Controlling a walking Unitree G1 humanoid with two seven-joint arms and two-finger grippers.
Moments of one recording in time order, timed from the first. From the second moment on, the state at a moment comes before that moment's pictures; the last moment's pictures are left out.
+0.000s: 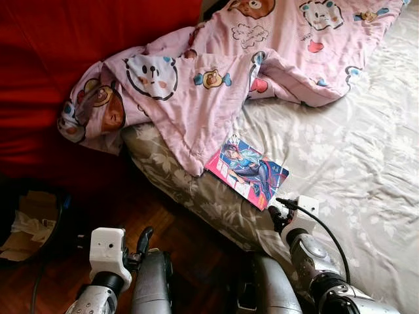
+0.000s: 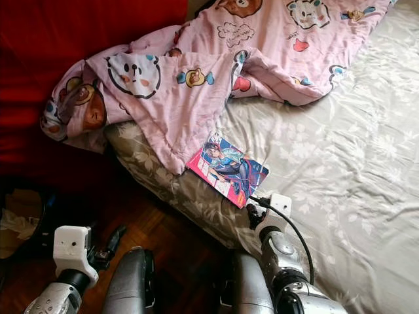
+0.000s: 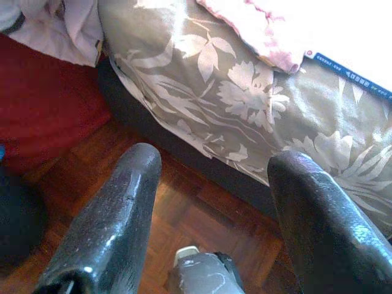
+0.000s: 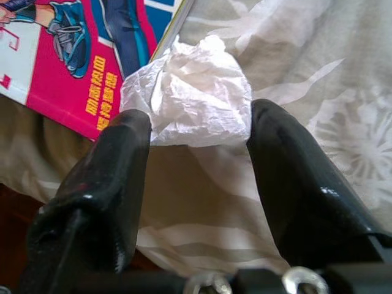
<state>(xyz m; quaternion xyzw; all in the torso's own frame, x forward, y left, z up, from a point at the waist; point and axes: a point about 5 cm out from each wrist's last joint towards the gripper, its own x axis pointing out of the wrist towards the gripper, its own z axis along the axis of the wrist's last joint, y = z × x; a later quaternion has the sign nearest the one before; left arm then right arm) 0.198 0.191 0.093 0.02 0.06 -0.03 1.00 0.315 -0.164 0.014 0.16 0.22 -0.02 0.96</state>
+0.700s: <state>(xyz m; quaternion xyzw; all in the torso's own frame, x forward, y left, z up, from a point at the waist) 0.184 0.192 0.089 0.02 0.08 -0.02 1.00 0.315 -0.164 0.015 0.20 0.21 -0.04 0.96</state>
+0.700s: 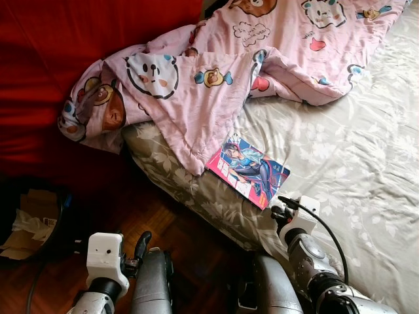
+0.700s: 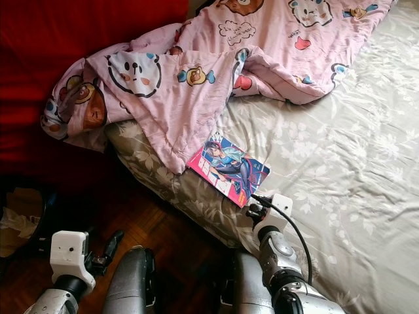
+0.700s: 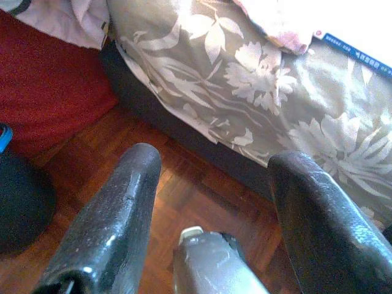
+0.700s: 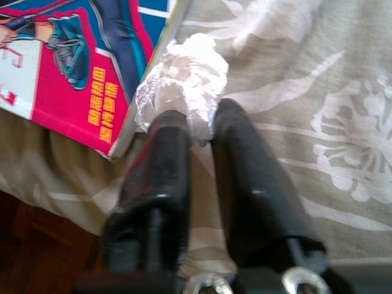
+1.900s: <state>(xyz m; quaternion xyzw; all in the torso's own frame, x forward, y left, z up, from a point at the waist) 0.222 0.213 0.007 0.02 0.18 0.04 0.98 0.249 -0.211 -0.023 0.17 0.17 -0.10 0.97</state>
